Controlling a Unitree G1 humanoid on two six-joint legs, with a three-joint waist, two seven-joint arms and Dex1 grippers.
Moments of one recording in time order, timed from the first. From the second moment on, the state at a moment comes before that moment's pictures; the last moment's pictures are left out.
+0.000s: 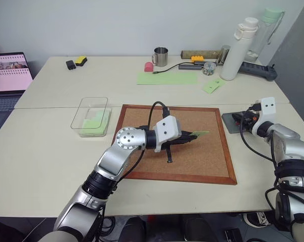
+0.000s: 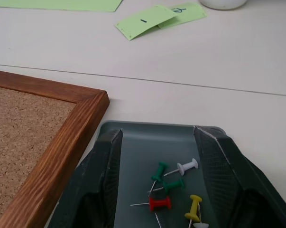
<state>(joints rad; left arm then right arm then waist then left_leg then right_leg) -0.57 0.34 -0.35 -0.07 -0.18 0.20 -0.93 -0.64 -0.58 -0.23 0.58 0.21 0.34 0.61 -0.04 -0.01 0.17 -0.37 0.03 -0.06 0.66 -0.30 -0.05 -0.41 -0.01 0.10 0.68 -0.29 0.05</state>
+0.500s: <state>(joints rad) -0.64 0.53 0.16 0.14 -0.18 0.39 -0.49 -0.45 -0.61 -0.18 -0.44 0.75 0.82 0.74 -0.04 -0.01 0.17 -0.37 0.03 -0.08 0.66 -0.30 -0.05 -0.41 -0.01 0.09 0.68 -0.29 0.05</state>
